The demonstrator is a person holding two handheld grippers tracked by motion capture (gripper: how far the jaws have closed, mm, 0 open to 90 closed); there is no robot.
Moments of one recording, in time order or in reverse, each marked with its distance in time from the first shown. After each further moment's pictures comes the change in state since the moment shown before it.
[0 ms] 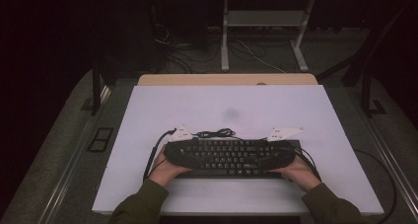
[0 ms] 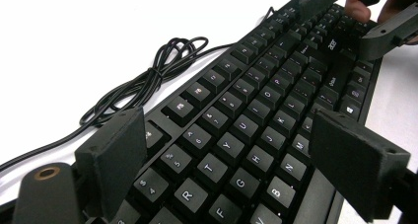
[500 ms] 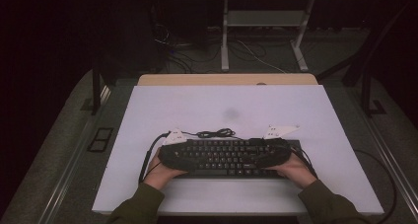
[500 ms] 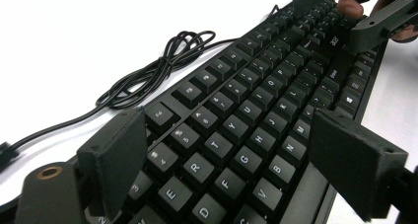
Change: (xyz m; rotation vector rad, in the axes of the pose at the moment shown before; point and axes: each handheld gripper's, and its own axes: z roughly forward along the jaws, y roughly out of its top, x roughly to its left) left arm 0.001 -0.010 -0.014 -0.008 0.027 -0.014; right arm -0.001 0.006 0.010 -0.009 0.021 -0.011
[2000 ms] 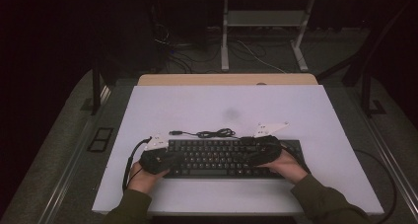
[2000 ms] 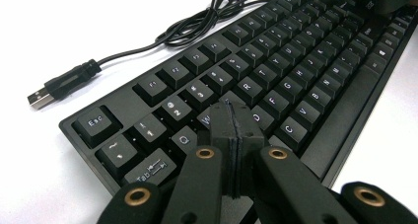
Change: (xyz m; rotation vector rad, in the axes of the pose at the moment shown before) left arm 0.018 -0.026 -0.035 0.060 0.070 -0.033; right arm 0.003 0.012 0.021 0.010 0.042 -0.037
